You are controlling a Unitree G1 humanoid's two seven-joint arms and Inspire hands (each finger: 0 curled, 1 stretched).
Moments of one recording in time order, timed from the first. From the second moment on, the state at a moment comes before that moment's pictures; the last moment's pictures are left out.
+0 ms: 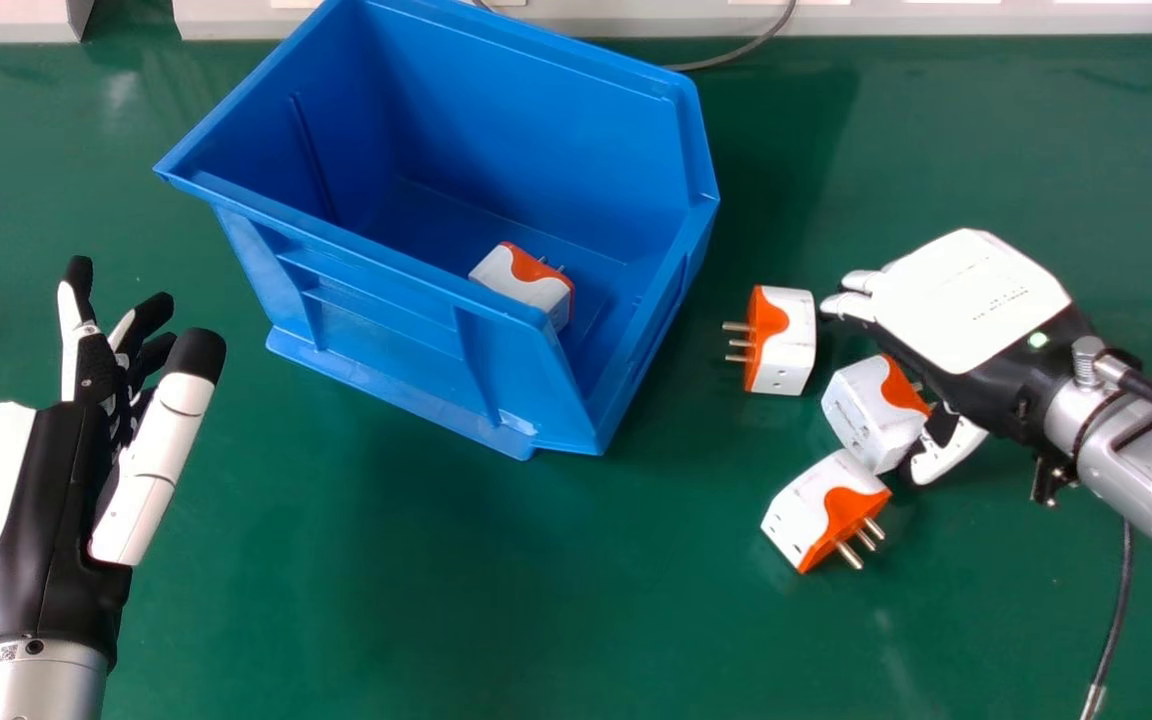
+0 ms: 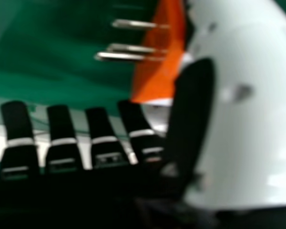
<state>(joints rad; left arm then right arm) 0.37 0.21 0.26 -0.33 0.04 -0.05 -0.08 -0.55 -0.74 0.55 0.60 -1.06 -0.30 -0.14</state>
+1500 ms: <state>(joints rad) 0.37 0.21 0.27 -0.33 0.04 -0.03 -0.09 -0.63 -0.72 0.57 0.79 -0.99 -0.51 -0.25</state>
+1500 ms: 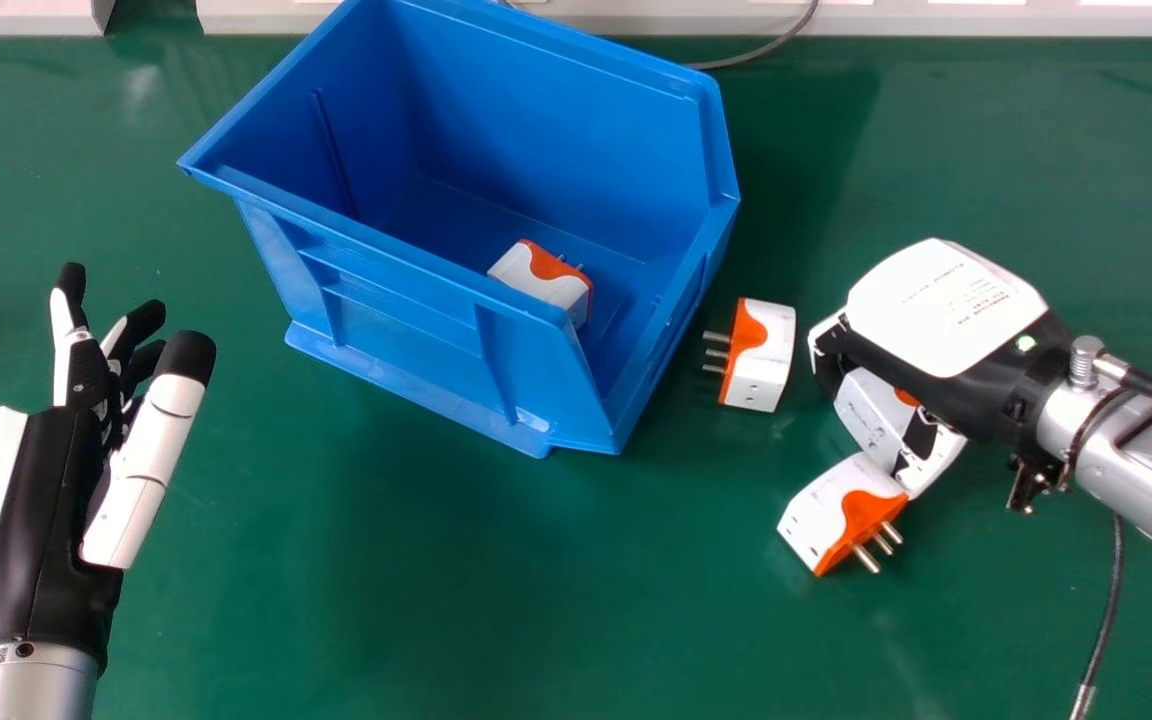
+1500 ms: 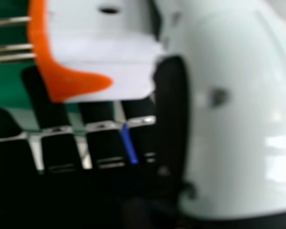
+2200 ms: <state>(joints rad) 0.38 0.22 0.28 -0.35 0.04 -0.02 -0.09 -0.51 -0.84 0.39 0.44 -0.92 -0.49 -0.21</state>
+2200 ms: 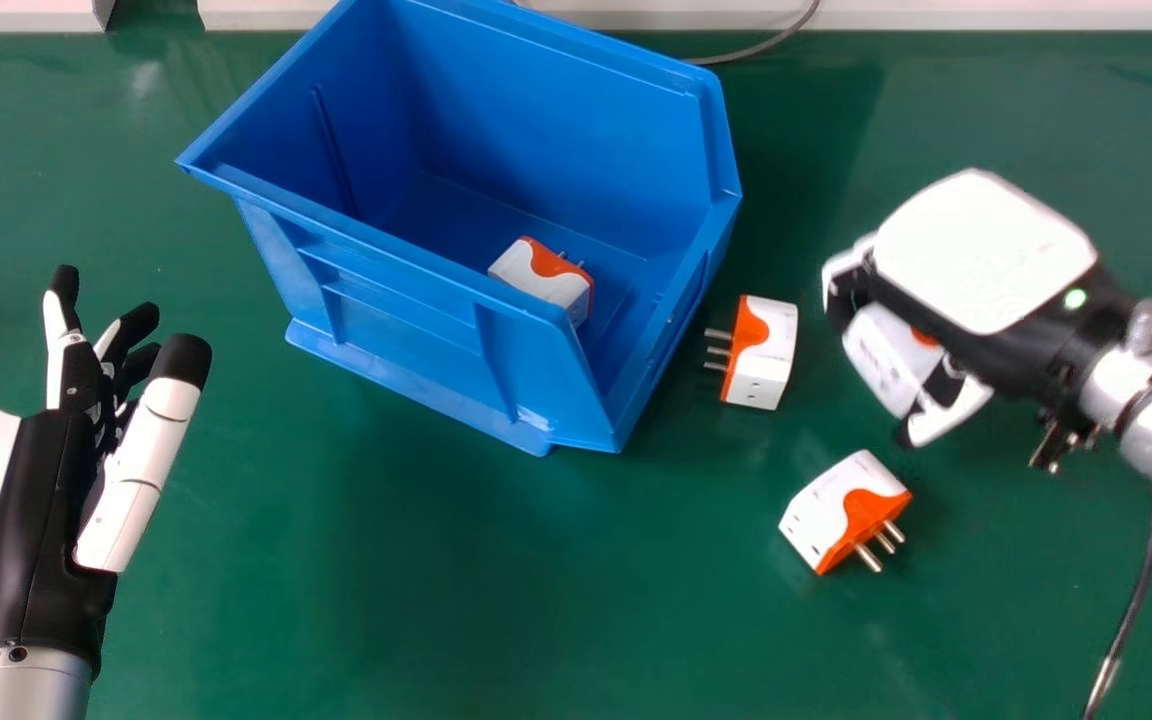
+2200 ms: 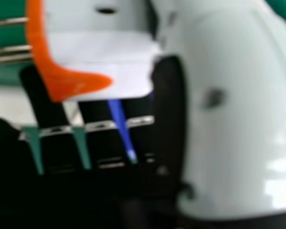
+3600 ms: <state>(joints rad) 0.34 0.21 0.26 -0.32 0.04 -0.02 -0.09 -0.83 -0.35 0.44 0.45 -0.94 -0.43 -0.17</state>
